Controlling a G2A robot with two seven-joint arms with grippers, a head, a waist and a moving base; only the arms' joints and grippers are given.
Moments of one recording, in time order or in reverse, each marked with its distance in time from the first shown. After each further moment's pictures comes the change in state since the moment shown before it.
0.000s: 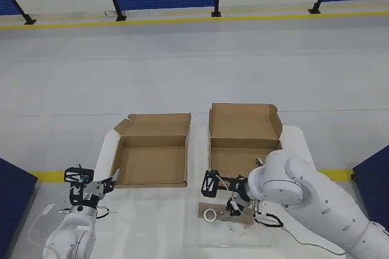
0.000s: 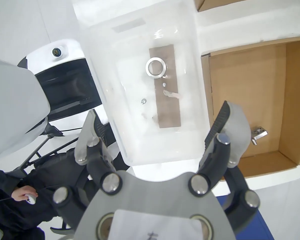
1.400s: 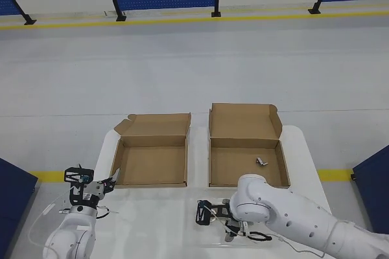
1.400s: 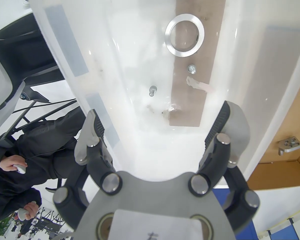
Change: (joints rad) left arm 0.000 0.000 0.000 0.000 0.000 0.000 0.000; right arm 0.091 -0.042 -0.393 0.158 -0.156 0.006 -0.012
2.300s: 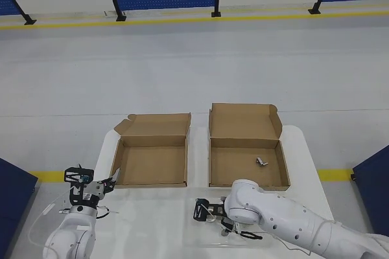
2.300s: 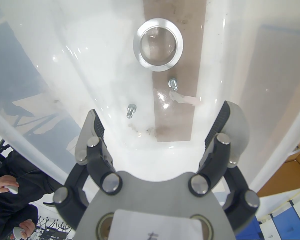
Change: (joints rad) left arm 0.000 0.000 0.000 0.000 0.000 0.000 0.000; right arm -0.010 -0.054 -0.063 0.123 -0.157 0.044 -0.110
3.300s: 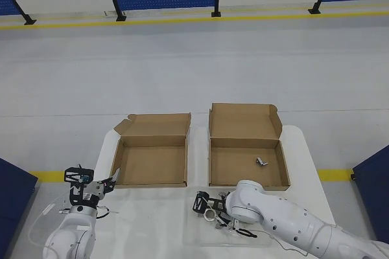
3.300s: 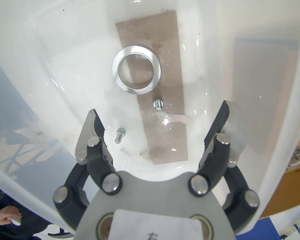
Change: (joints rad) left arm 0.000 0.000 0.000 0.000 0.000 0.000 0.000; right arm -0.070 -0.002 0.067 0.059 -0.078 0.035 -0.184
